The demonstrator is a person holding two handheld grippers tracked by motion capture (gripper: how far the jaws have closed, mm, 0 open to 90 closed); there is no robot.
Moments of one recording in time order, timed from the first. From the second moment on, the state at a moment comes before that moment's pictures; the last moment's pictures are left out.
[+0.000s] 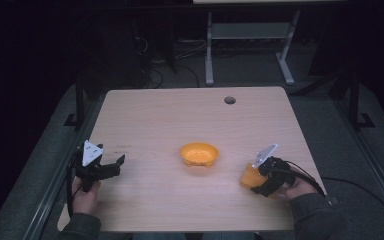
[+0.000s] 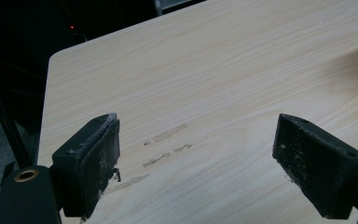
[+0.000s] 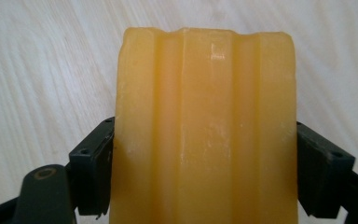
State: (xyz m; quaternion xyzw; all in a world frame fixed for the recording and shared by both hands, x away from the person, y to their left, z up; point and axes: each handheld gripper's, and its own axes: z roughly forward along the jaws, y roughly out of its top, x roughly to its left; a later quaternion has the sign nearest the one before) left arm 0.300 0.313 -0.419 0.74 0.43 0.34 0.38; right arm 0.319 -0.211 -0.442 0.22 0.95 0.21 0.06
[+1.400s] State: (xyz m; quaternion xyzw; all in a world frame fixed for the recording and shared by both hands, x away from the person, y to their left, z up) left arm 0.300 0.314 -0.419 0.74 0.44 0.34 0.38; right arm 0.373 -0.139 -0.375 0.12 0.96 0.23 0.05
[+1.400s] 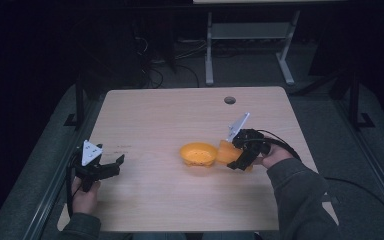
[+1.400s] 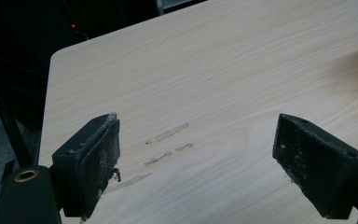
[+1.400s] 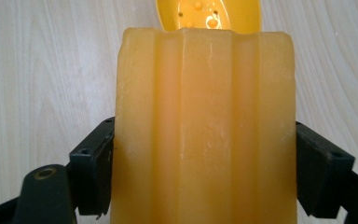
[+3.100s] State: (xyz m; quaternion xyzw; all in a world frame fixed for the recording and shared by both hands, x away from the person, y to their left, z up) left arm 0.300 0.315 -0.419 0.74 0.44 0.33 0.38; right arm 0.409 -0.049 -0.359 0.04 0.97 0.23 0.03
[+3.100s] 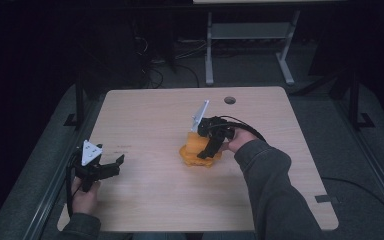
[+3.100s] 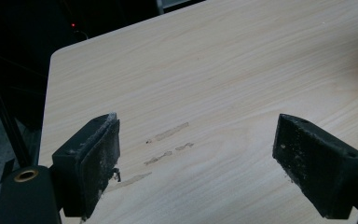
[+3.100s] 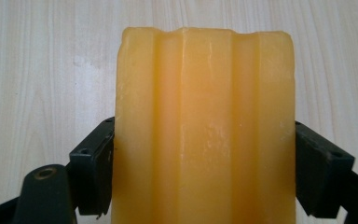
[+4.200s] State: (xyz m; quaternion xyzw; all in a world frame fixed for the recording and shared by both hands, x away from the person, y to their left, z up) left arm 0.300 0.315 -0.419 0.74 0.44 0.34 0.38; right arm 0.422 -0.033 -0.387 0.04 0.98 0.20 0.01
